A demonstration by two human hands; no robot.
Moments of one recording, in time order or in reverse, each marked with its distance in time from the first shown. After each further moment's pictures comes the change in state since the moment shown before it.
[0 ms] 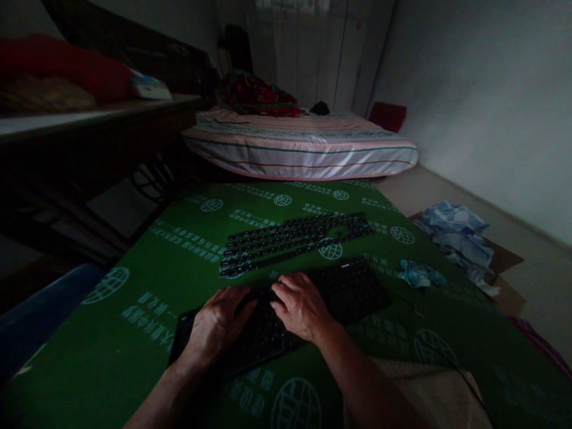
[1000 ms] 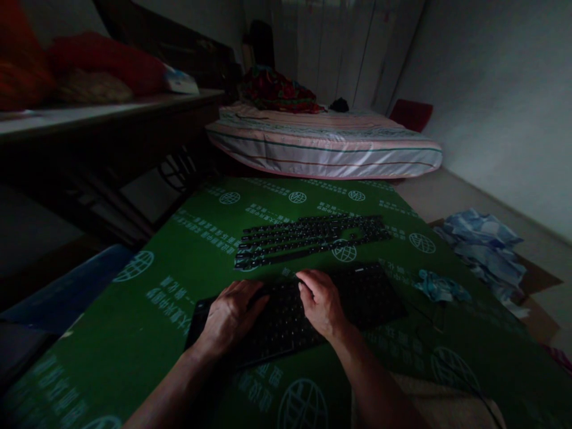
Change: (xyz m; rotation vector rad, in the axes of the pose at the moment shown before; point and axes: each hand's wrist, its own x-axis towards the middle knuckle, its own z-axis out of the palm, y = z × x) left_hand -0.001 0.005 -0.004 -0.058 -0.035 -0.029; right_hand -0.011 0.016 0.007 0.259 0.315 0.176
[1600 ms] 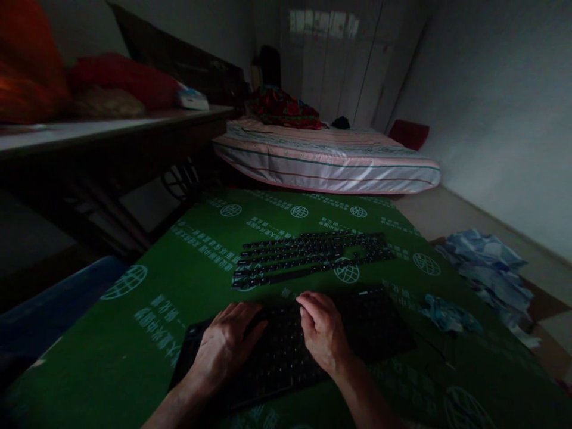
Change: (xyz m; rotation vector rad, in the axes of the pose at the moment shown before) left_hand -0.003 -0.001 0.001 -0.029 0.013 -0.009; right_hand 0.000 0.000 0.004 -0.027 -0.034 -0.020
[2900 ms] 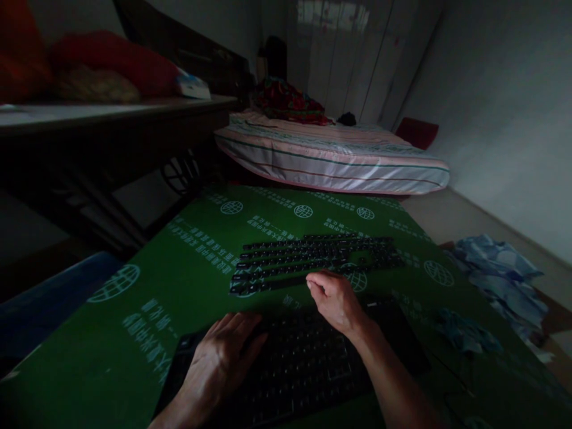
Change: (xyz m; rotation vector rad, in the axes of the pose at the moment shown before) left_hand -0.002 0.001 0.000 0.008 0.101 0.046; right_hand 0.068 0.022 -0.019 0.038 -0.226 0.075
